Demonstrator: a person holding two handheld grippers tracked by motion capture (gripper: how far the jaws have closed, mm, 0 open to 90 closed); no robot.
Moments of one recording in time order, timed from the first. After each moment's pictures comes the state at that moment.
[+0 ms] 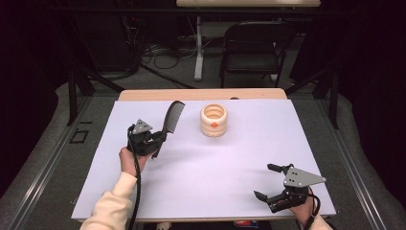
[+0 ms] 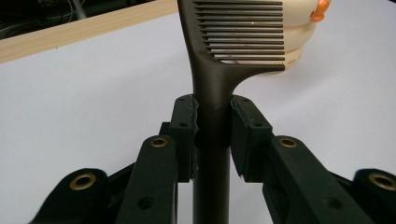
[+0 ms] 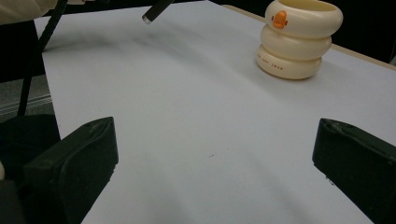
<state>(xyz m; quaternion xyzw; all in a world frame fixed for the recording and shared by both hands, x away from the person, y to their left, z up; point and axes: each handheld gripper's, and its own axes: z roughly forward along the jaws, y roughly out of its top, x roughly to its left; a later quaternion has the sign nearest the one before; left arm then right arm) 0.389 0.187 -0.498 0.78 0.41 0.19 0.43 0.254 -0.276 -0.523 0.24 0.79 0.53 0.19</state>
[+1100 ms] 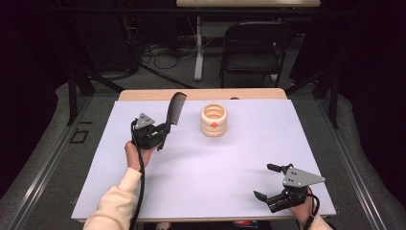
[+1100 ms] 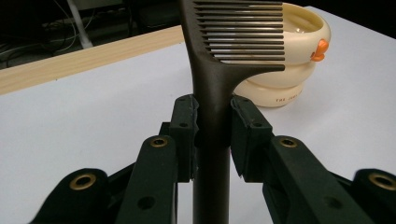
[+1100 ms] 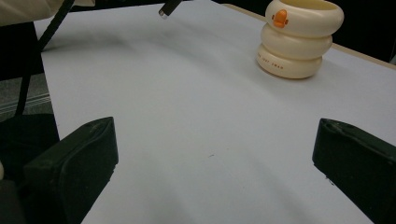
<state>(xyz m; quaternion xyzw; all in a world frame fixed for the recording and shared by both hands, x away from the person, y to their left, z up) 0.408 0.177 -0.496 0.76 0.40 0.21 0.46 0.254 -0.275 -0.524 0.24 0.79 0.52 0.19</state>
